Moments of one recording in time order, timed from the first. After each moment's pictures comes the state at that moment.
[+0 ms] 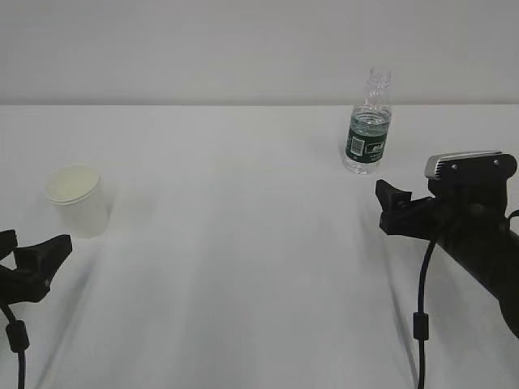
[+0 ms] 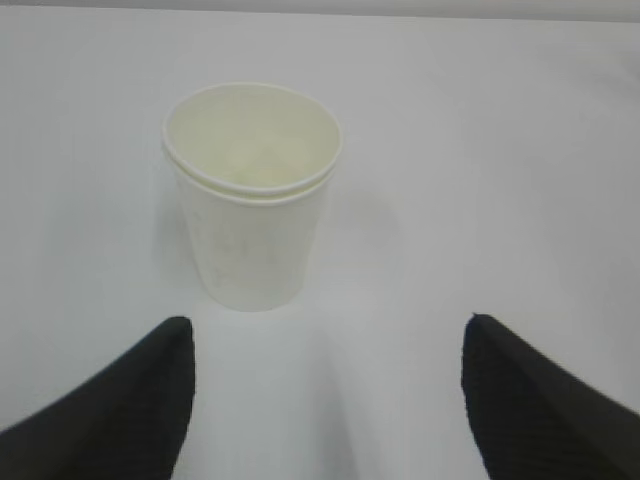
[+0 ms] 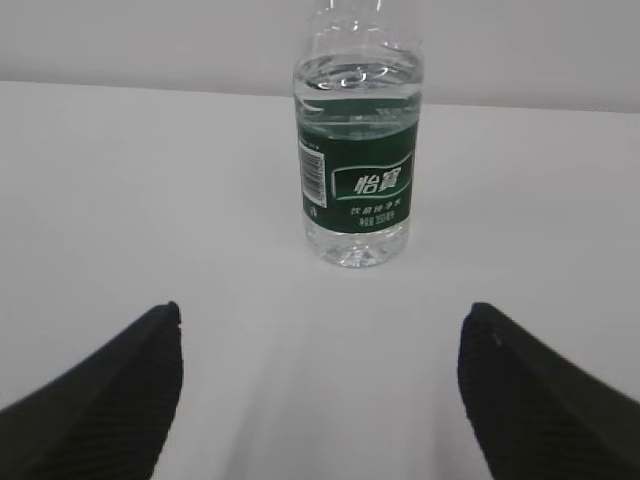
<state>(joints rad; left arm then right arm) -0.15 1.71 -0.15 0.09 -1.15 -0.15 0.23 1.99 -0.51 0.08 -1.15 -0.01</state>
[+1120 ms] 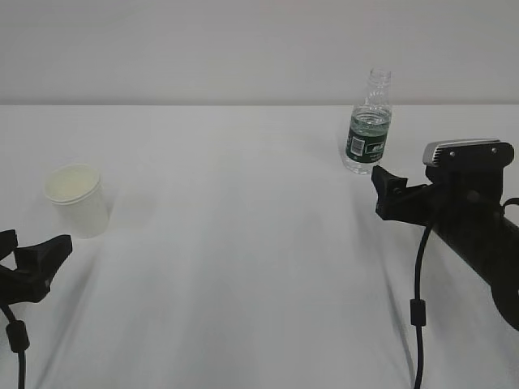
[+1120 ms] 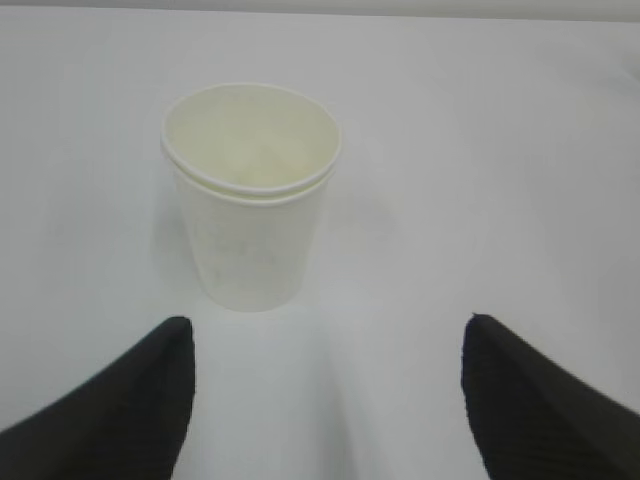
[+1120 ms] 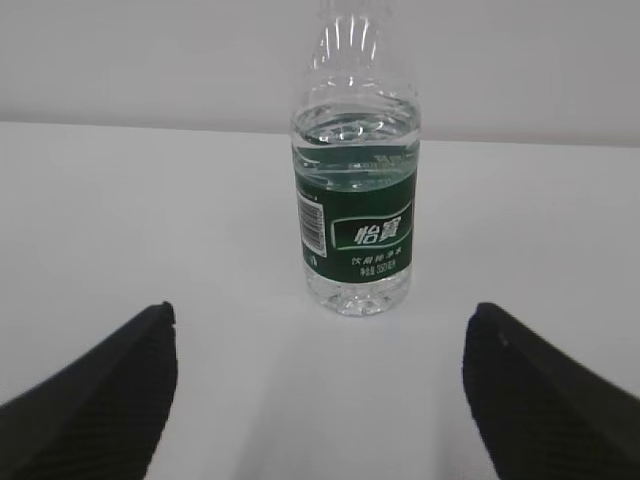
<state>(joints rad) -0.15 1.71 -0.15 0.09 -1.15 -0.15 0.23 1.99 -0.56 0.08 -1.15 0.00</state>
